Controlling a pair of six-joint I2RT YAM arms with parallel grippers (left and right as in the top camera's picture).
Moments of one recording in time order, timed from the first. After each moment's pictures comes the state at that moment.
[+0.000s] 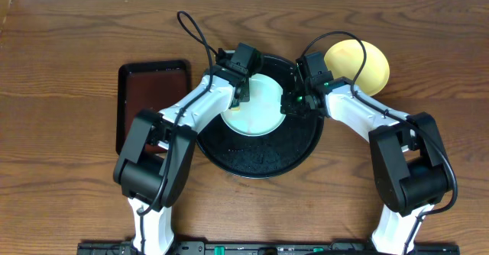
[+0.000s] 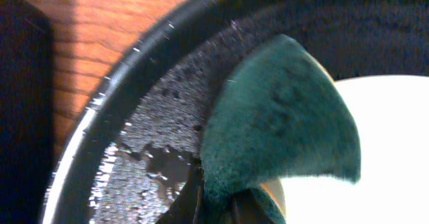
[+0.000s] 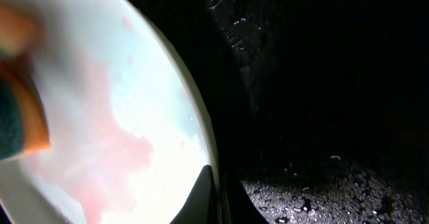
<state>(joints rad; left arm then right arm) -0.45 2.01 1.37 -0.57 -0.32 -0.48 0.37 1.98 1.21 -0.41 -0.27 0.48</state>
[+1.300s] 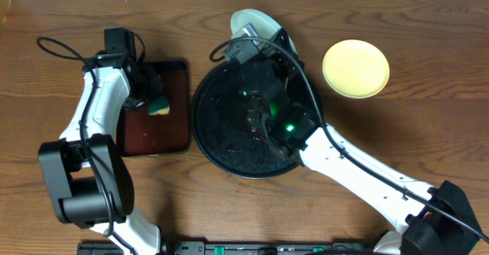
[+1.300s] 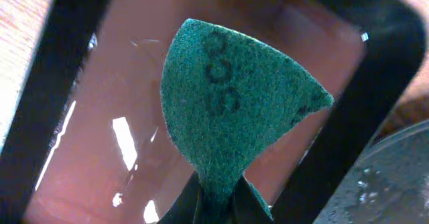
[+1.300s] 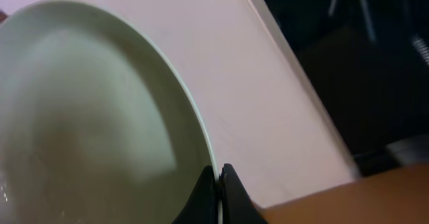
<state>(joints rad) 0.13 1.84 1.34 -0.83 0.05 -0.46 0.83 1.65 1.25 0.18 1.03 -0.75</state>
